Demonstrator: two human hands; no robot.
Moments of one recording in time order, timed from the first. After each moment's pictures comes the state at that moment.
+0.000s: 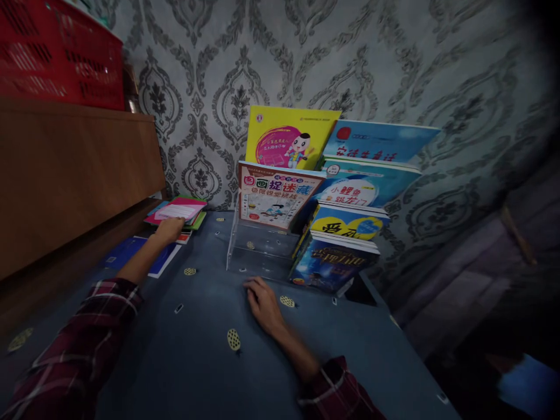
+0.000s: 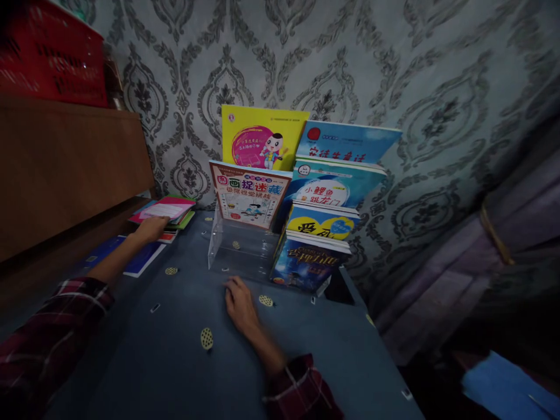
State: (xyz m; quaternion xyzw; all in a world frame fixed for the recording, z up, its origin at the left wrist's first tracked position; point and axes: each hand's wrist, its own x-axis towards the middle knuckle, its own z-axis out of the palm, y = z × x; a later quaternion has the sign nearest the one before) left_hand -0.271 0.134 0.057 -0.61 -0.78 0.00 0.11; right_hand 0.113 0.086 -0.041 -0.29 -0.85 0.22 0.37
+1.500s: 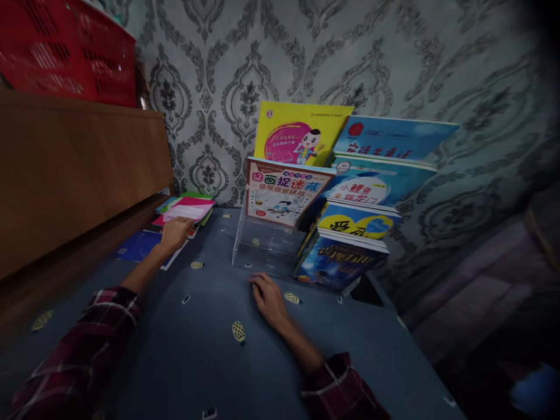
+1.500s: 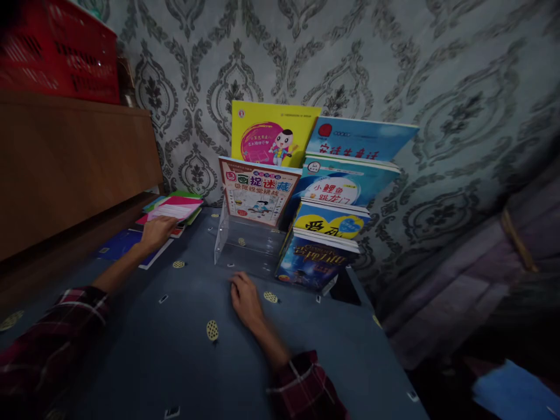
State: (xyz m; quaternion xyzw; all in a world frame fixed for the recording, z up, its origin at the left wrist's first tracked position) left_hand -0.240 0.090 0.053 -0.61 -0.77 -0.16 0.13; right_hand 0.113 0.092 -0.050 -0.29 -0.85 0.22 0.38
